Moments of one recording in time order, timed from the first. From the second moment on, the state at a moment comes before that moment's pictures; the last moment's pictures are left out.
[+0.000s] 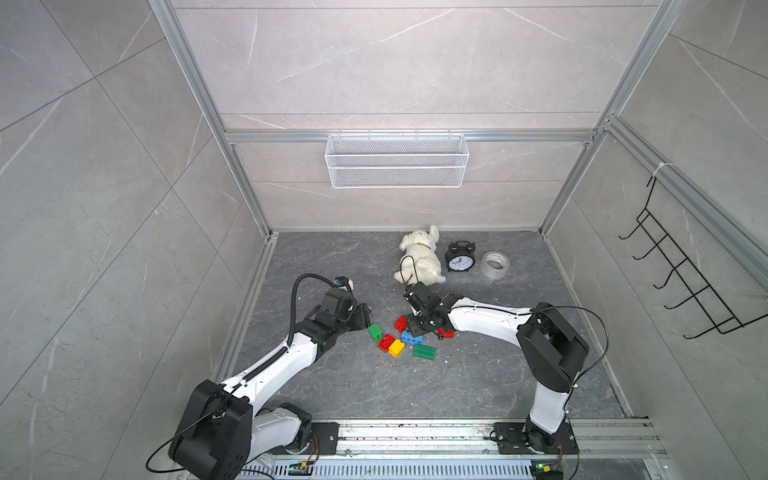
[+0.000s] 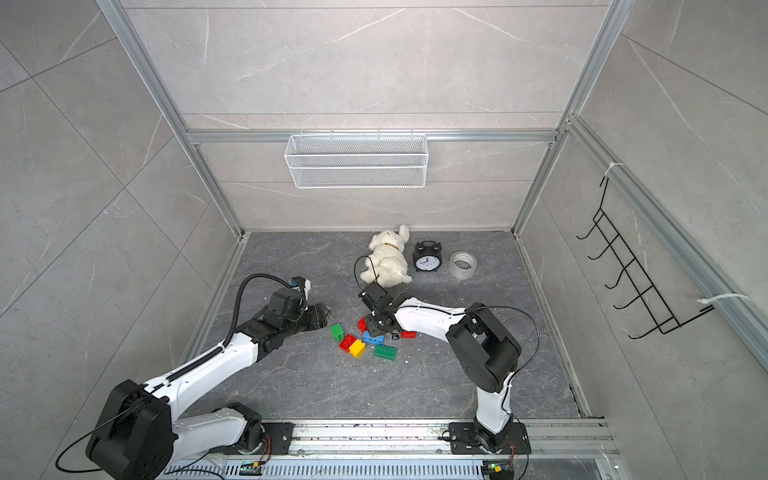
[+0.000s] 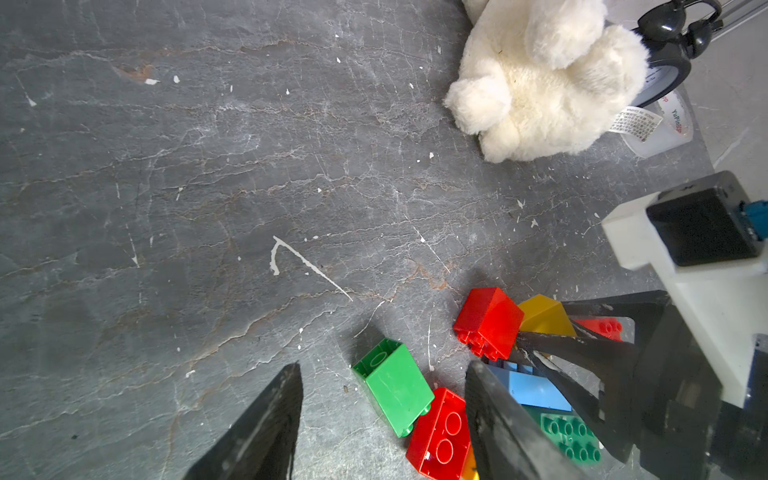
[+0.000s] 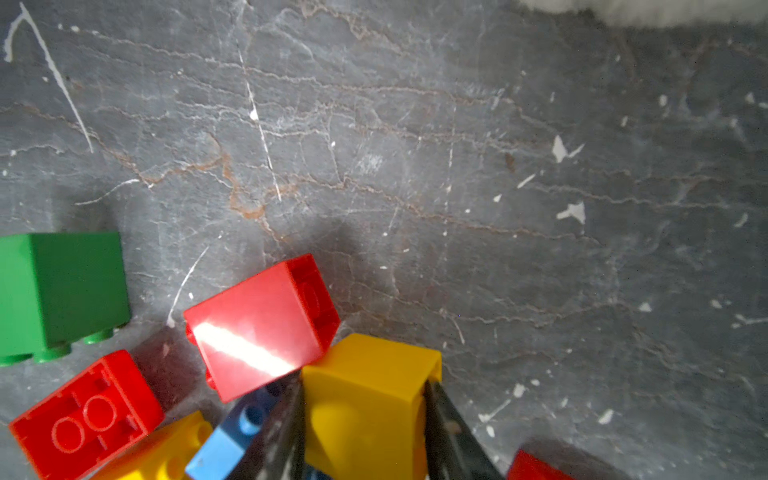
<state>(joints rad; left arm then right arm) -0.49 1.20 0.66 -0.20 0.03 -0.50 0.79 1.86 1.20 -0.47 0.10 0.34</state>
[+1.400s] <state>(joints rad) -0.72 1.12 0.43 0.56 0.32 0.29 0.65 1.45 1.27 -0.49 -0.53 0.34</state>
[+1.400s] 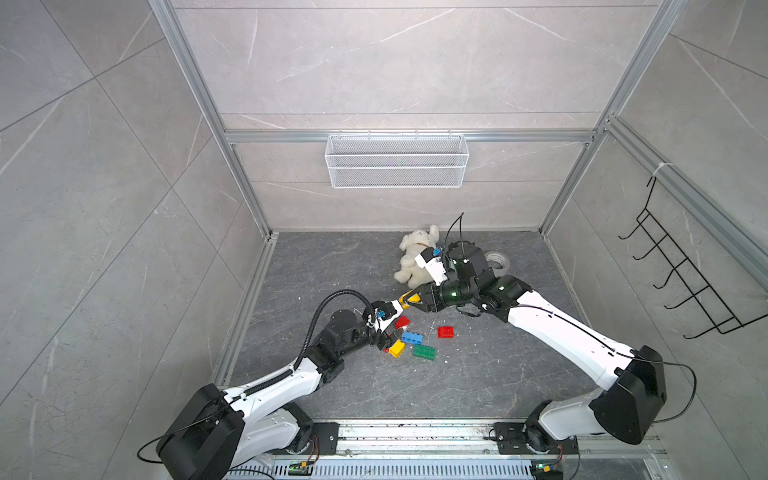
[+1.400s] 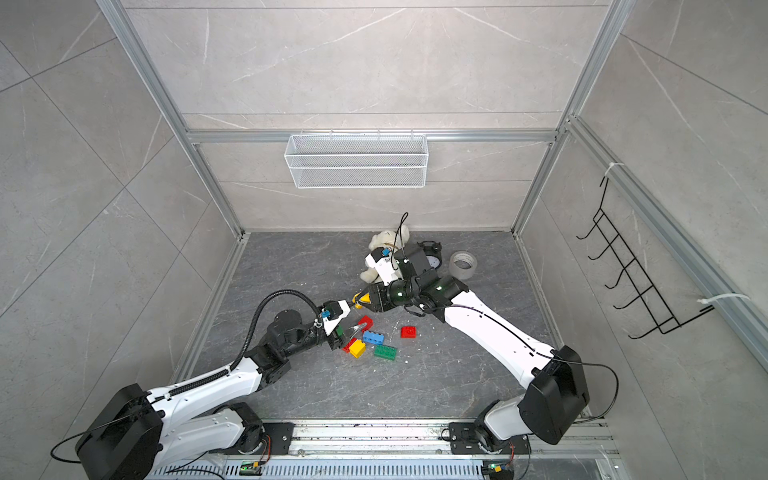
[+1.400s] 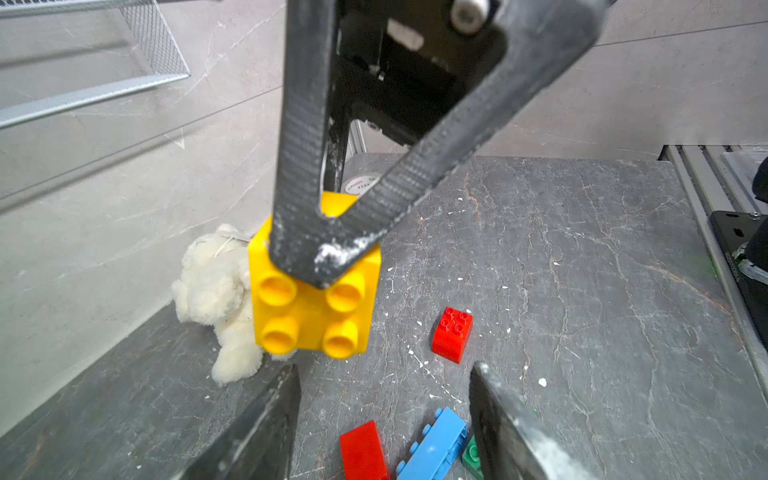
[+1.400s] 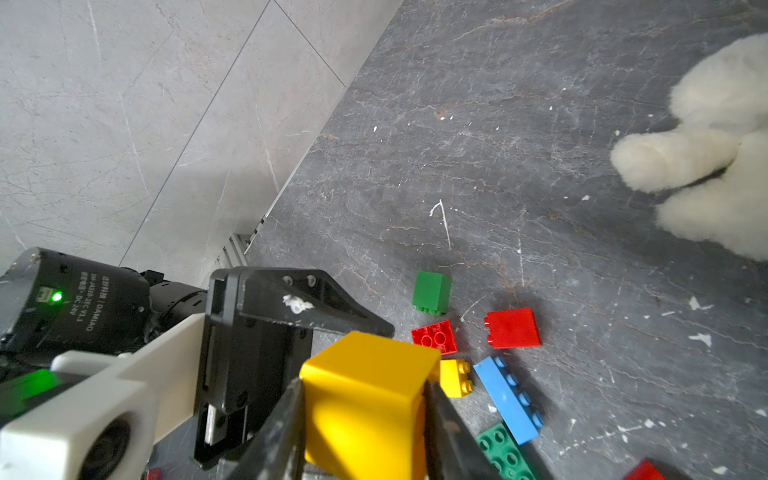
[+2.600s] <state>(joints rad) -0.75 1.09 0.51 0.48 0.25 0.30 0.66 1.47 1.25 -0.47 -0.57 0.34</state>
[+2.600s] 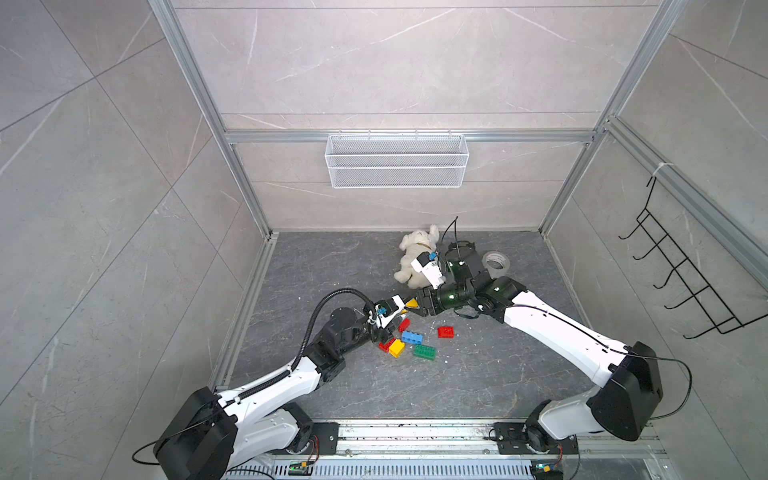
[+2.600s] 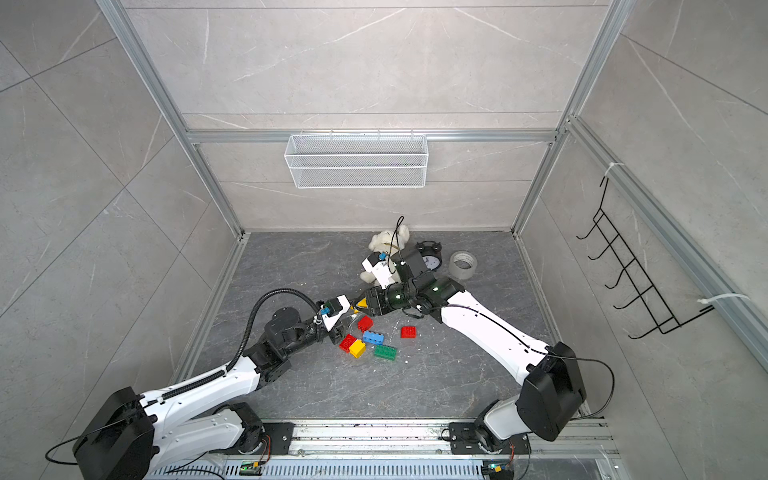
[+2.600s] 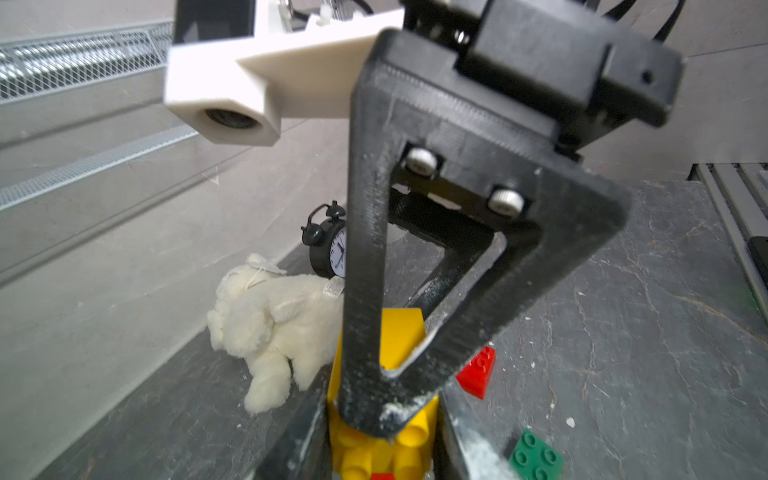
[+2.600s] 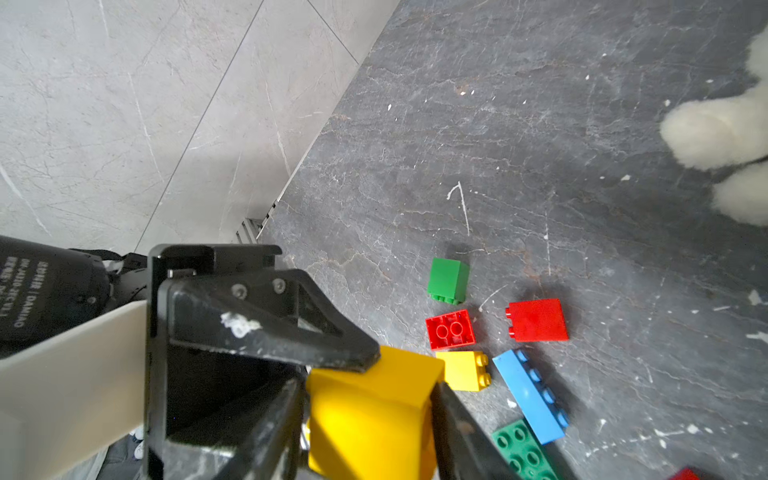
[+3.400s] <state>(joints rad) -0.55 1.45 1.17 -0.58 0.03 0.01 0.61 1.37 1.05 -0.46 -0.35 0.34</state>
